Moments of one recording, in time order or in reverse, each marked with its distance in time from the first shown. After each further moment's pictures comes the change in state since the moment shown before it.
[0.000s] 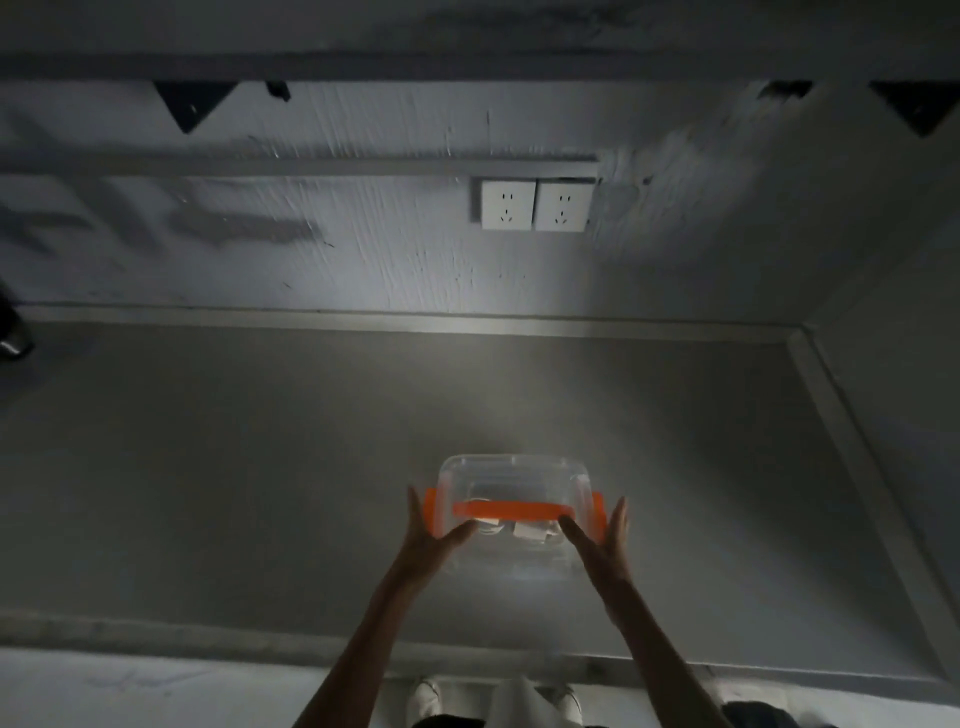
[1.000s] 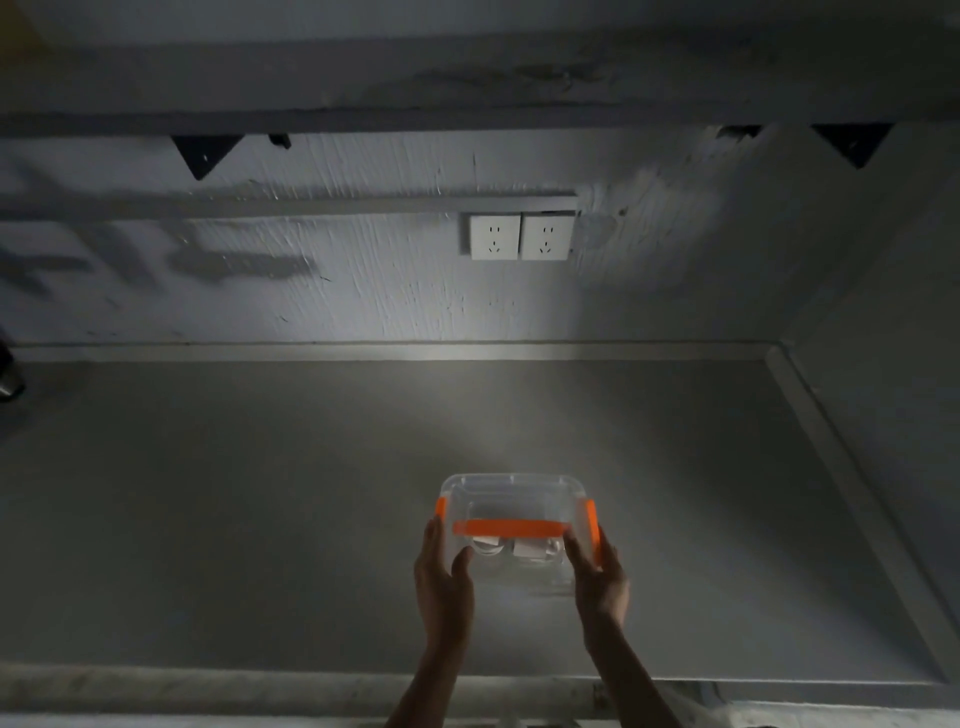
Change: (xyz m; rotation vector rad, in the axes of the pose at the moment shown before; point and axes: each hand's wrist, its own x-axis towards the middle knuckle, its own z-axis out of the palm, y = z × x) left_hand -0.029 -0.011 0.041 0.135 0.448 0.236; right_hand -0.018 0.009 0.022 0.100 0.350 0.055
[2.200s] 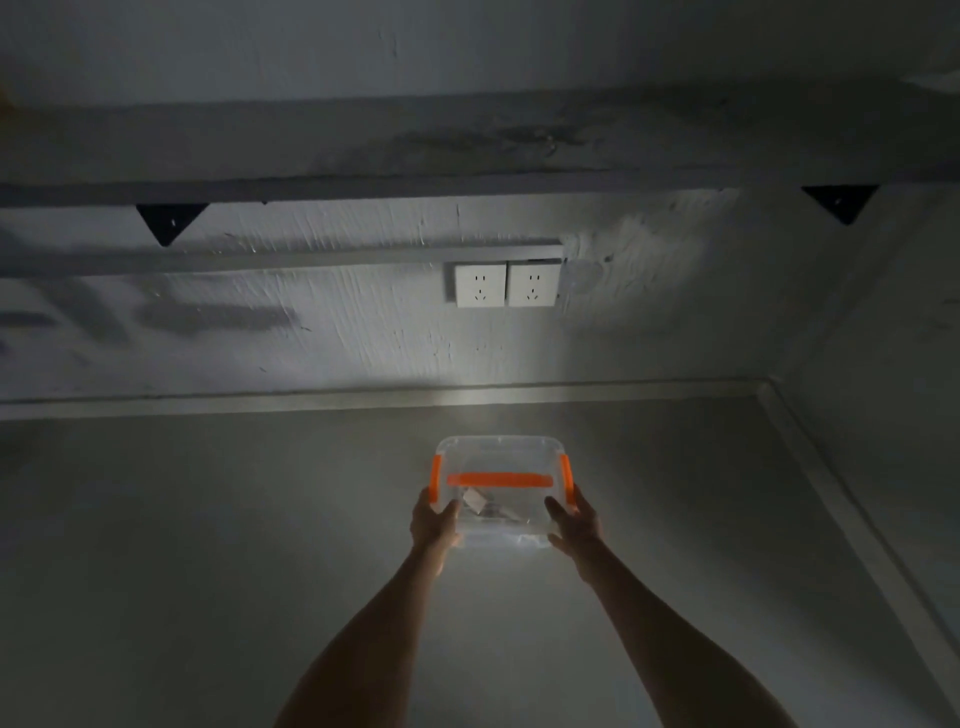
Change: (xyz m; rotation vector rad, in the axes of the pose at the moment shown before) left_hand 0.168 0.034 0.050 -0.087 -0.256 -0.342; right_hand 0.112 -0.096 0.051 0.234 -0.262 0.075
